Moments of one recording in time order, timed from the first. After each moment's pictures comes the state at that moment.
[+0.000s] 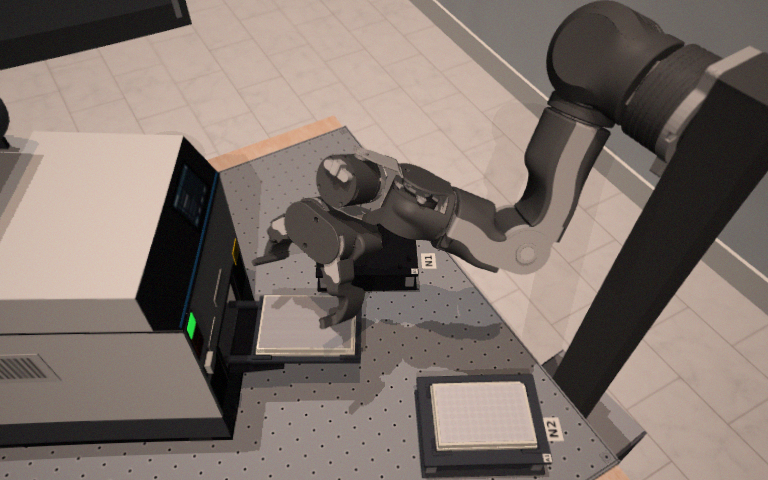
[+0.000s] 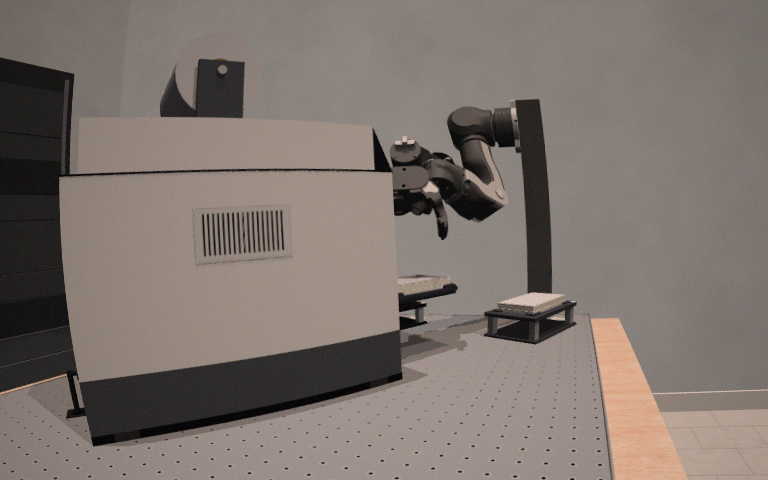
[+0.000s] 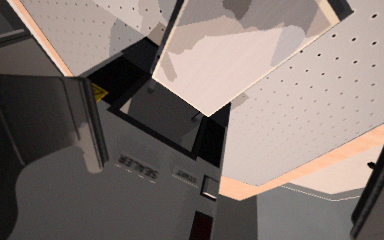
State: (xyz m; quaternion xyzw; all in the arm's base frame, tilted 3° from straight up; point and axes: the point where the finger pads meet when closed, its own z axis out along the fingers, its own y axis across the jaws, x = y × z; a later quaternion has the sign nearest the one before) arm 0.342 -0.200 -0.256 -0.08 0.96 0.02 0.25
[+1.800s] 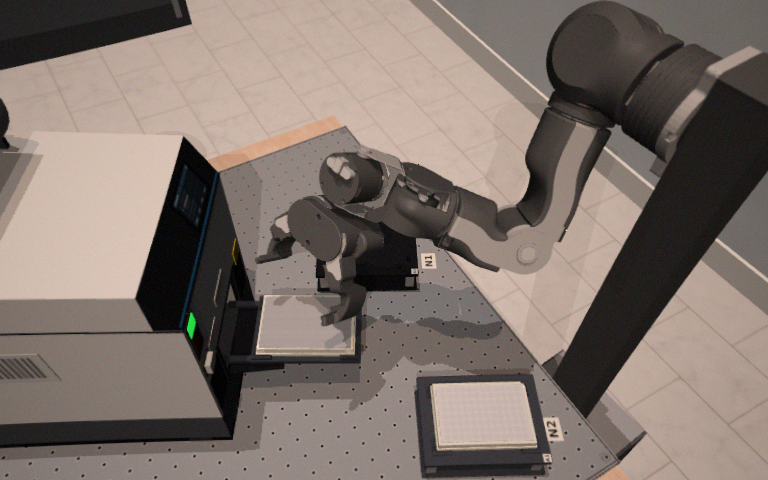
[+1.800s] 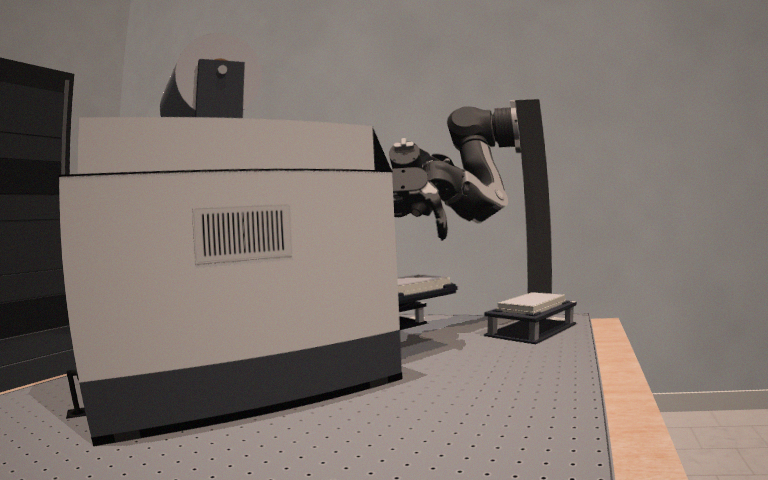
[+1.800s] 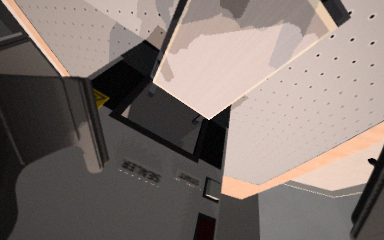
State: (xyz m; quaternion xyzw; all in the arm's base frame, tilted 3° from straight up) arm 0.338 -0.202 -0.257 -0.07 0.96 0.02 0.26
